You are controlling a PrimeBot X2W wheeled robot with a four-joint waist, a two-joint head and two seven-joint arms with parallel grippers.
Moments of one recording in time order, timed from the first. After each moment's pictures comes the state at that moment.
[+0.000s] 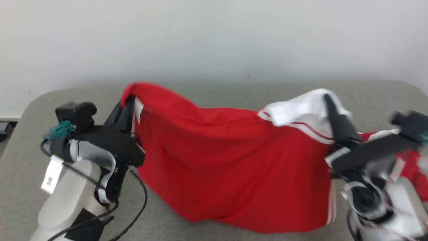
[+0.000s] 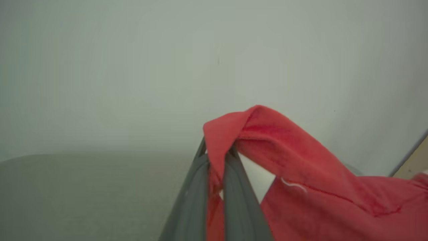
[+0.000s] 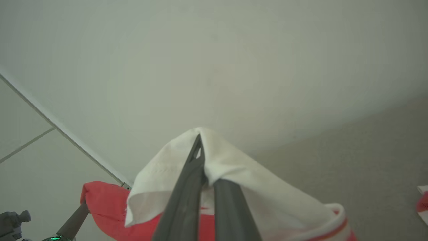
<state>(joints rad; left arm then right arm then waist) -0.64 0.22 -0.51 0.46 -0.62 0.01 -0.12 -0.24 -0.12 0.07 -0.14 0.86 -0.09 0.14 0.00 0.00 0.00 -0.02</state>
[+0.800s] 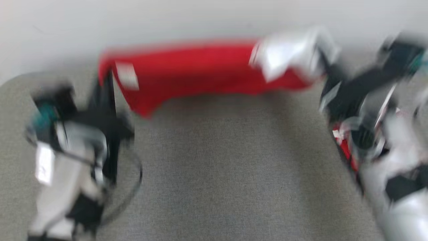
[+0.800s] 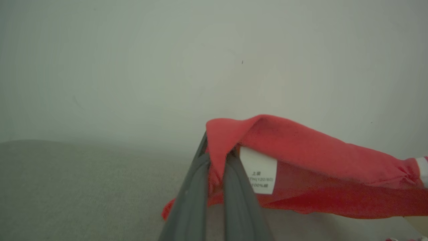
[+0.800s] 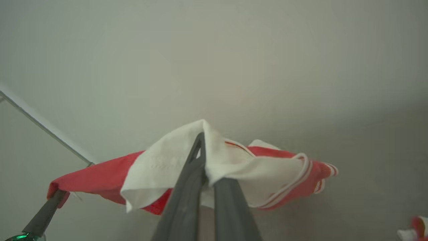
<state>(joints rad) -0.78 0.16 -0.41 0.63 -0.62 0.06 -0.24 -0.69 -0.16 0.13 0.30 0.85 0.00 0.22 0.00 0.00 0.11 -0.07</state>
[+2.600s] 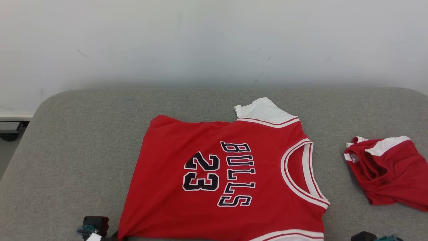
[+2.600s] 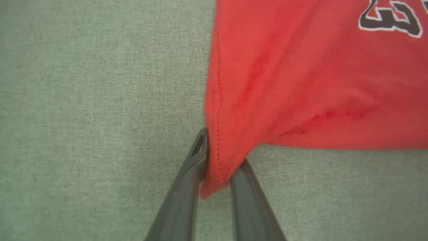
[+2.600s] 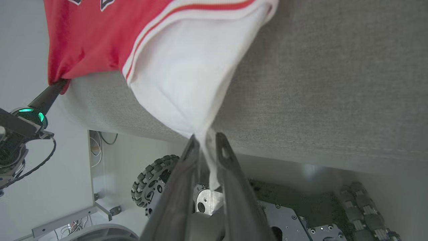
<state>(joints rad) -0.28 0.28 -0.63 0.72 -0.55 0.05 0.06 0.25 -0.33 0.22 -0.05 1.00 -0.08 0.67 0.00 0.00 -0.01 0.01</state>
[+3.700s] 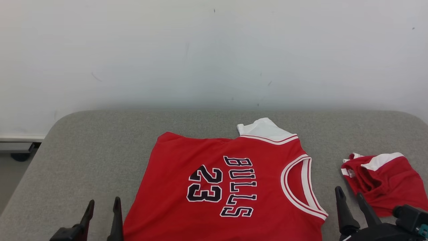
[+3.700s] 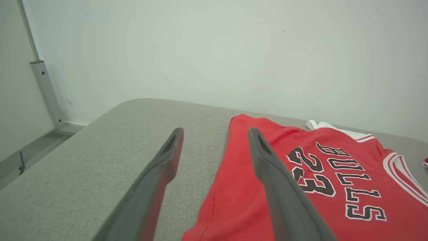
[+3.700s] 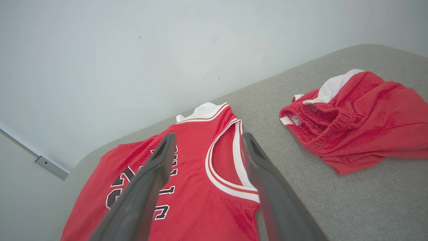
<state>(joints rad) -0.03 0.20 -0.29 0.29 -0.36 0.12 -0.26 0.19 -0.09 -0.02 -0.10 0.60 -0.13 0.09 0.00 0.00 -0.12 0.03</state>
